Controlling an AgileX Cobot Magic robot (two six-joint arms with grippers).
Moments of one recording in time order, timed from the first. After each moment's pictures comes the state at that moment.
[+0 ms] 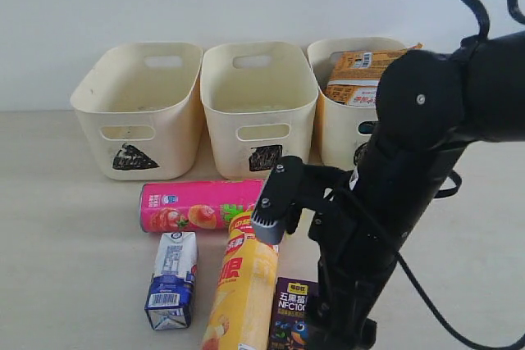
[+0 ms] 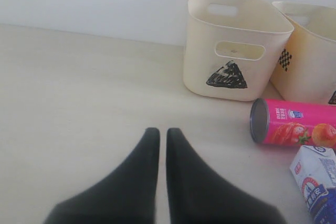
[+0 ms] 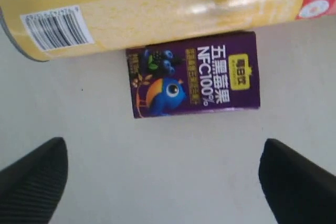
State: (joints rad) left arm 0.05 0.00 0.00 -0.08 0.29 -0.02; right arm 0.67 1.65 -1.02 0.29 0.85 -0.82
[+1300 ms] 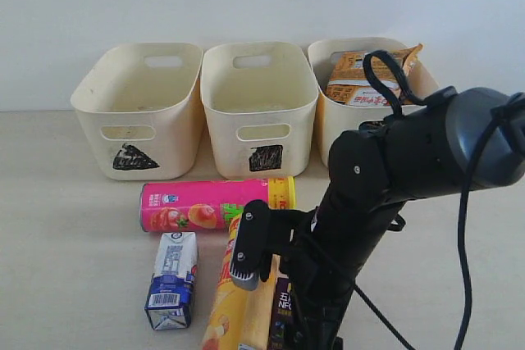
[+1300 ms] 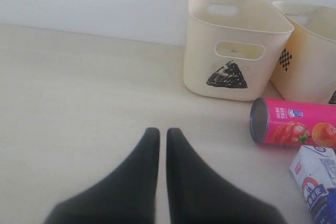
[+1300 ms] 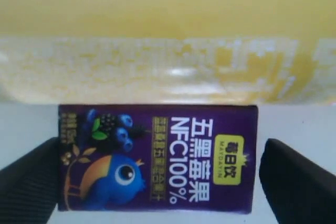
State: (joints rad) left arm 0.05 0.00 0.00 -0.08 0.29 -0.02; right arm 0.71 1.86 -1.02 0.31 0.60 -1.00
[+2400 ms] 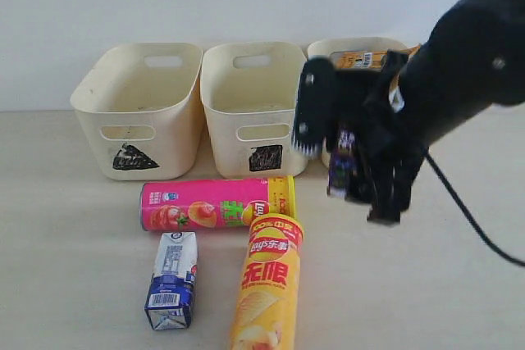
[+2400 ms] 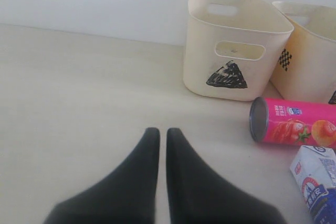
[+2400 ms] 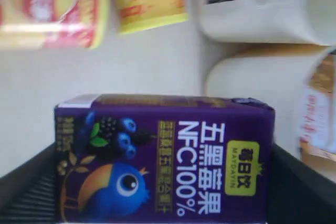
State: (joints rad) left arm 0.05 0.00 0.00 -0.08 0.29 -0.02; right arm 0.63 1.49 -1.10 -0.31 0.66 -0.59
